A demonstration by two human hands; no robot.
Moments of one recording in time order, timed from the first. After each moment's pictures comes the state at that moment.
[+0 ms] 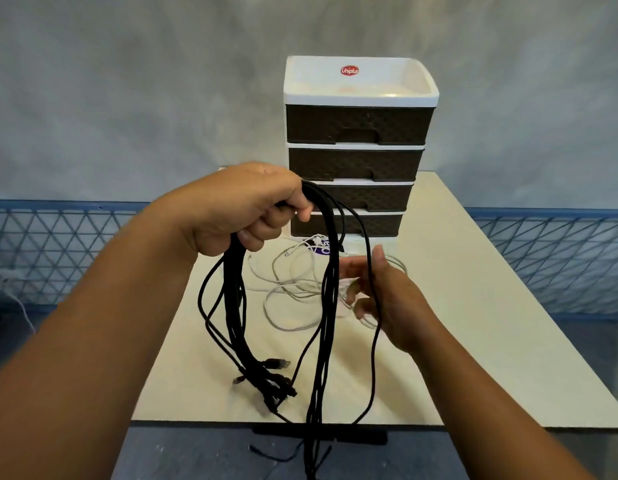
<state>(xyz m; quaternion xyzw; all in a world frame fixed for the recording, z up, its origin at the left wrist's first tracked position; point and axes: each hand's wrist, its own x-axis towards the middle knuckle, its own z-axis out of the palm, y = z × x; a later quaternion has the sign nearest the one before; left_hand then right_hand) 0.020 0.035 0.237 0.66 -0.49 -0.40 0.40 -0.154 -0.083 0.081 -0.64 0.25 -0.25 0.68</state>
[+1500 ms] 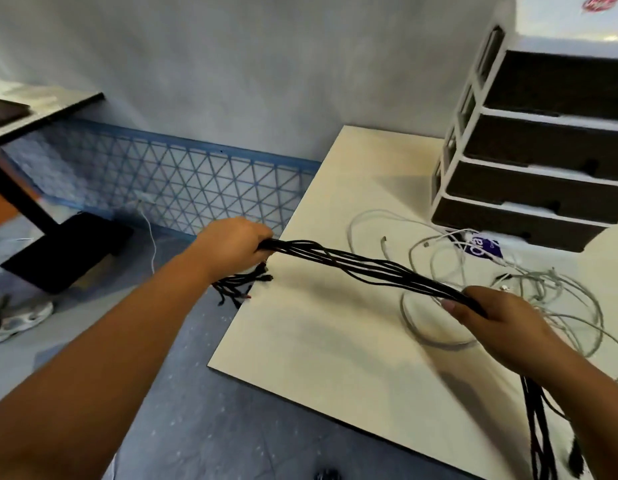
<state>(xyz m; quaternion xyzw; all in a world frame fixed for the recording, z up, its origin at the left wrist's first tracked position) 0.265 0.152 0.062 0.85 -0.53 0.04 0.01 -0.066 -0.068 0.063 -0.90 0.33 -0.05 0.29</state>
